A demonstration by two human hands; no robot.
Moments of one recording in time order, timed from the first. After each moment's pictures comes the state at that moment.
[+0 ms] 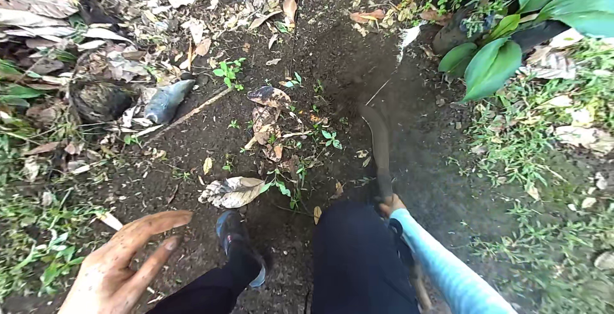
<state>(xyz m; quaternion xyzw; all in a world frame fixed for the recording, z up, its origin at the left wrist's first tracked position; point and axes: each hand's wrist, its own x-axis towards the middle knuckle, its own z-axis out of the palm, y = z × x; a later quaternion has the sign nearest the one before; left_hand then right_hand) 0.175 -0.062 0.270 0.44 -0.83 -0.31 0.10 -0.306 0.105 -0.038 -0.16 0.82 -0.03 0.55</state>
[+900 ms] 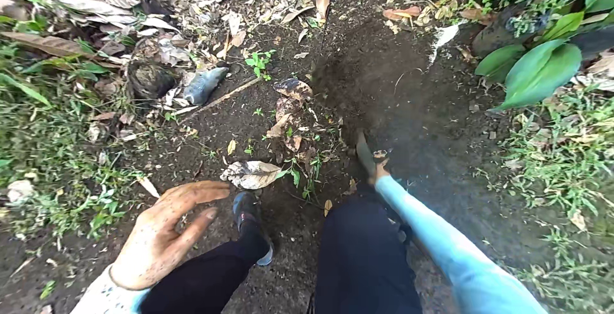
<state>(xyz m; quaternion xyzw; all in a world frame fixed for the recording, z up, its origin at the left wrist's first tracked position) 0.144 -0.038 0.272 0.44 -0.85 -0.25 0.17 -0.267 -0.002 -0.055 -0.36 0.77 0.05 0.53</state>
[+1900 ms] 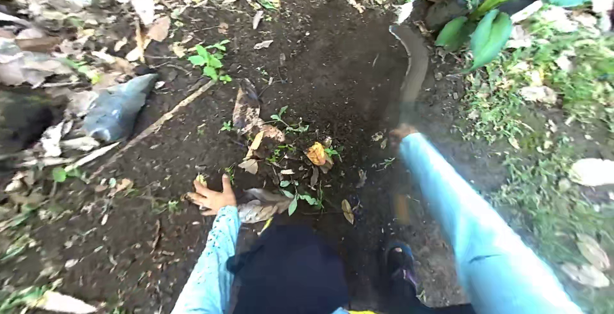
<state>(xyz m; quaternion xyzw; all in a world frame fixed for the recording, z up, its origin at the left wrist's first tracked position) 0.212 -0.165 -0.086 0.84 -0.46 -0.25 0.13 -0.268 -0.037 -0.019 -0.03 0.89 -0.28 0.36</state>
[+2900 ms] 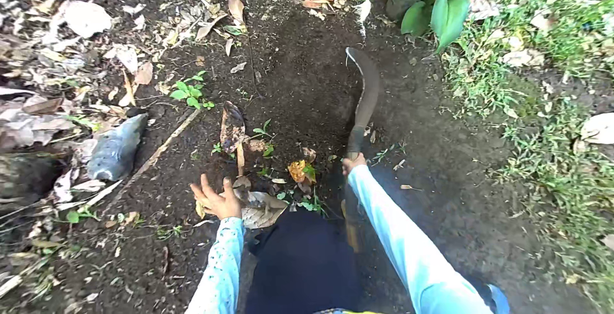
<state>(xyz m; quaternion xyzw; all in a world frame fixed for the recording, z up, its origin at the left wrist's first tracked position) 0.172 -0.173 -0.040 0.71 -0.60 -0.27 0.26 -0.137 -0.024 -0.043 0.02 0.84 -0.28 0.47</state>
